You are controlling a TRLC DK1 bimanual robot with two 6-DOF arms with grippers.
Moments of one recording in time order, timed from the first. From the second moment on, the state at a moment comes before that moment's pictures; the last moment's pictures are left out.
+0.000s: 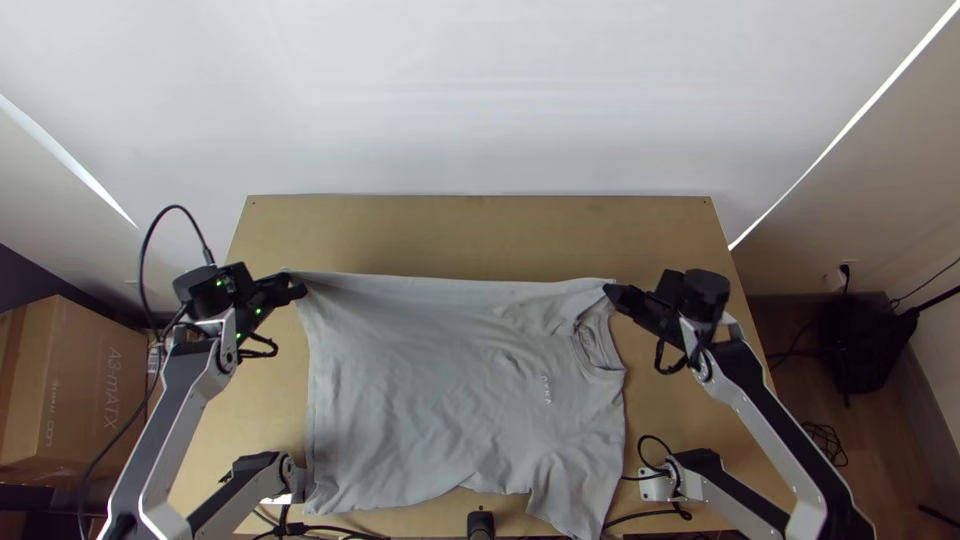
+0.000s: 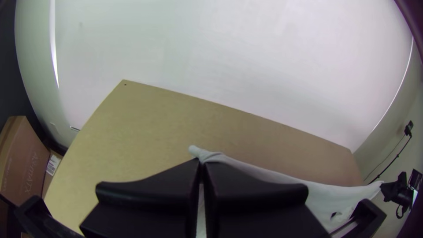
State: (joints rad) left arm 0.19 1.06 0.74 -0.17 0.17 -0.18; right arm 0.20 1.06 0.69 -0.15 -0.33 0.65
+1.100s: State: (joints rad) left arm 0.05 2.07 1.51 -0.03 0.09 -0.15; right arm 0.06 2.07 1.47 -0.07 -0.20 0.54
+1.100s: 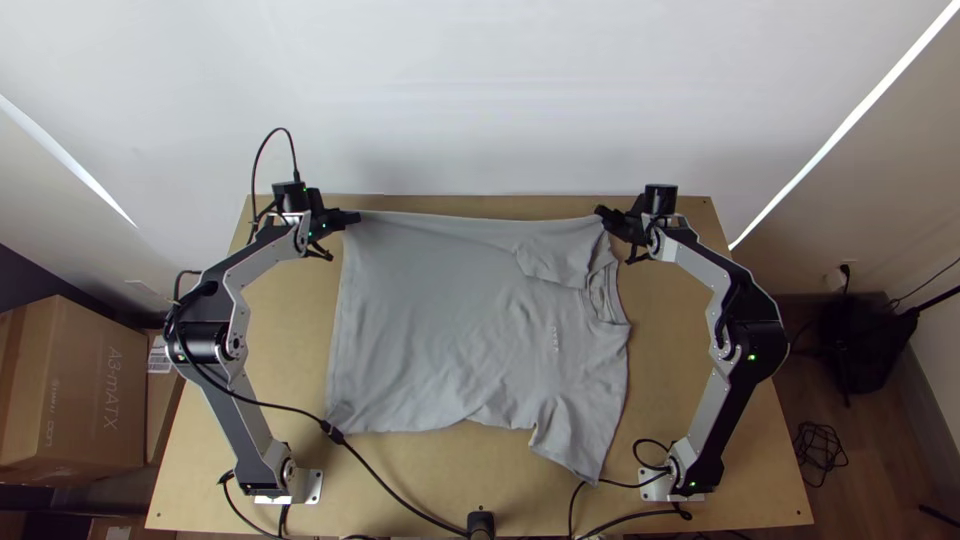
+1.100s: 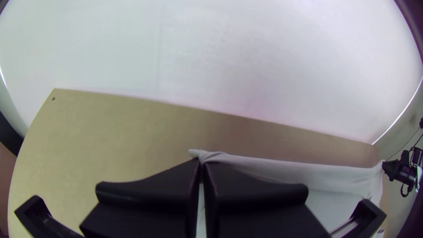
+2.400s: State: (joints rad) left arm 0.05 1.87 1.43 -0.28 0.14 -0.24; right arm 0.06 1.98 1.57 -0.39 -0.15 0.54
